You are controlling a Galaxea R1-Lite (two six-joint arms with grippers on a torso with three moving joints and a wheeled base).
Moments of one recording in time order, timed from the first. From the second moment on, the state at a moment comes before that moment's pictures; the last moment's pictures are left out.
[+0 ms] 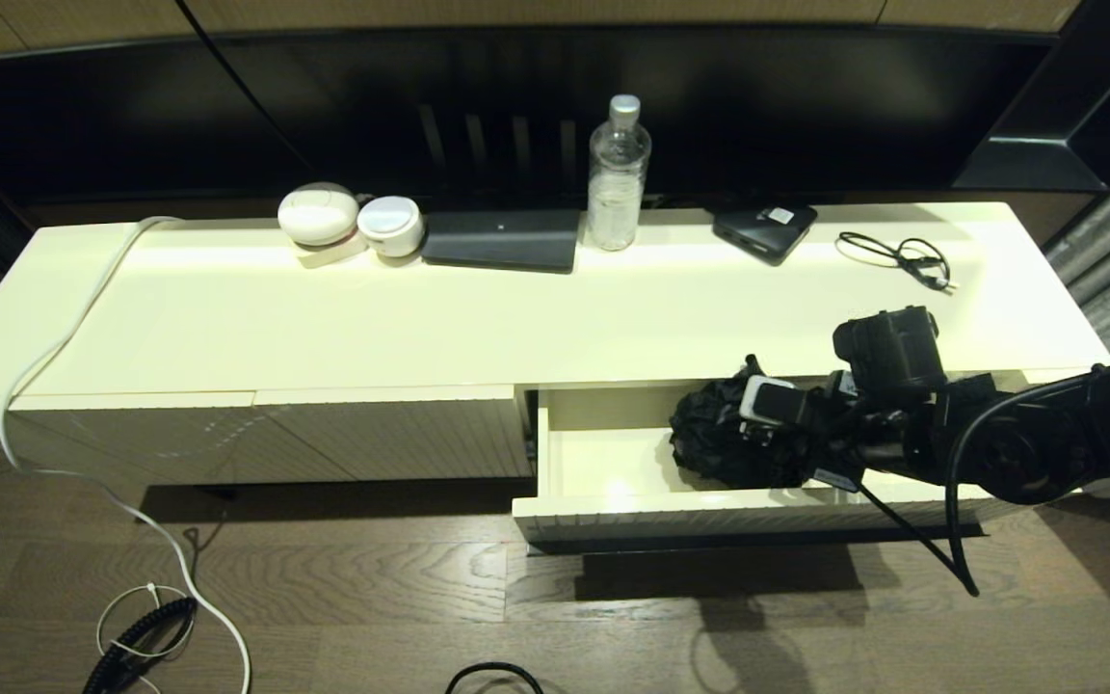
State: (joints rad) left arm 0.00 0.00 0.00 -0.04 0.02 -0.09; right arm 0.32 1.91 -1.06 -0.26 -0.31 -1.00
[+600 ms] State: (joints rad) left arm 0.00 0.00 0.00 -0.04 0.02 -0.09; right arm 0.33 1.87 -1.07 -0.28 -0.31 -0.99
